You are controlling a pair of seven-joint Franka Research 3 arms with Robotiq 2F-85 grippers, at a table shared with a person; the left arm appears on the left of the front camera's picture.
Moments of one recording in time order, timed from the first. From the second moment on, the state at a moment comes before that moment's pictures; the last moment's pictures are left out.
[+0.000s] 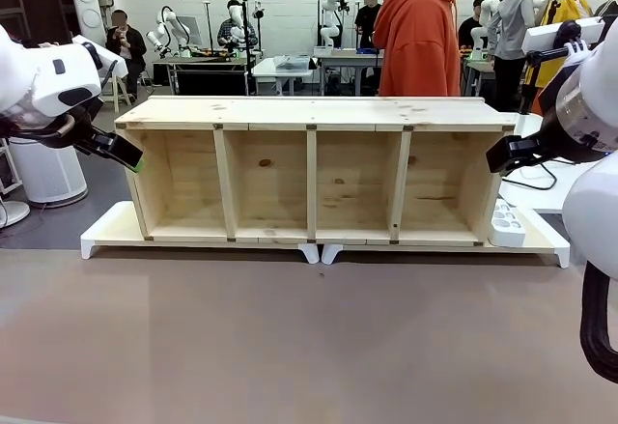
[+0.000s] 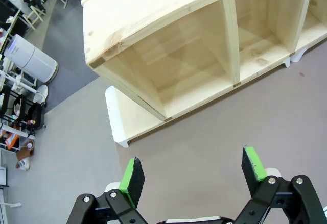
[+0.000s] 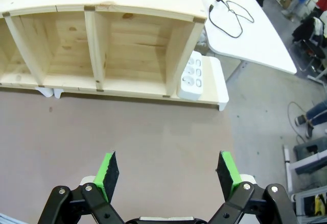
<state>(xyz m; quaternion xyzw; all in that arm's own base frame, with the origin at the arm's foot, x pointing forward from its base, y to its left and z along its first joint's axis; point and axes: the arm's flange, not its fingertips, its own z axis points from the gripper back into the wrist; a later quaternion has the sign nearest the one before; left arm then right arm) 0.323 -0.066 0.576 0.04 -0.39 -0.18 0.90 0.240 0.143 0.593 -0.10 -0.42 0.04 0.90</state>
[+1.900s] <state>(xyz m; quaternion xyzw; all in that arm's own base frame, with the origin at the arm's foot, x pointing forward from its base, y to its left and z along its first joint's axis) 0.323 -0.066 0.576 0.04 -0.39 -0.18 0.90 0.240 0.143 0.593 -0.10 -0.42 0.04 0.90</state>
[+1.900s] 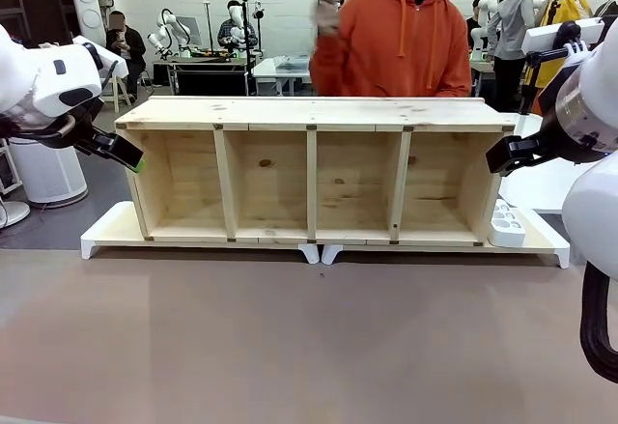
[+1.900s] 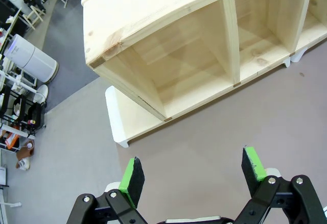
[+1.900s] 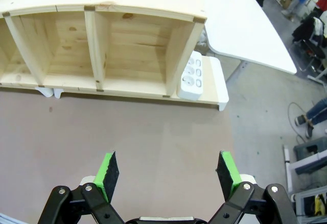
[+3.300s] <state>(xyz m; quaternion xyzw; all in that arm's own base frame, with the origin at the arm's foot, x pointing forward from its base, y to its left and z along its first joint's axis) 0.323 -0.066 0.576 0.04 -0.39 -0.18 0.90 0.240 0.143 0.593 -0.10 -0.42 0.04 0.90</state>
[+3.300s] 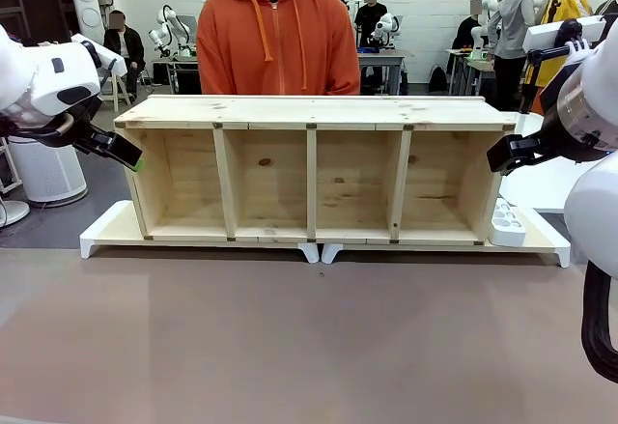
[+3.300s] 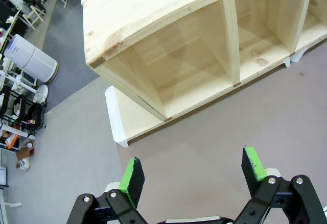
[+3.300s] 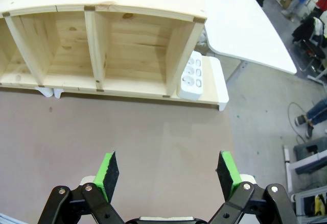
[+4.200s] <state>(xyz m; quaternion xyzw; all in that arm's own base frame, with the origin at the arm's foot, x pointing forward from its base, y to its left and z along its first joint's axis) 0.323 -0.066 0.576 0.04 -0.39 -0.18 0.90 0.240 0.143 0.593 -0.10 -0.42 0.04 0.90</state>
